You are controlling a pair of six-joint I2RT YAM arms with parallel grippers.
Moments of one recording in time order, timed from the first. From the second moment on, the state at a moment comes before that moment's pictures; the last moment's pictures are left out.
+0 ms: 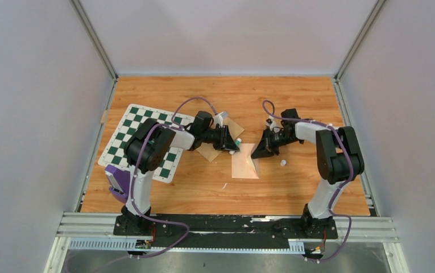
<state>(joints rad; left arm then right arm) -0.57 2.08 1.05 0.41 0.75 -0.69 0.15 1.81 1.01 -0.51 -0.90 0.36</state>
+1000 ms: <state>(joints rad) -0.58 2.08 1.06 0.41 0.72 -0.71 0.24 1.98 1.05 -0.47 -0.86 0.39</state>
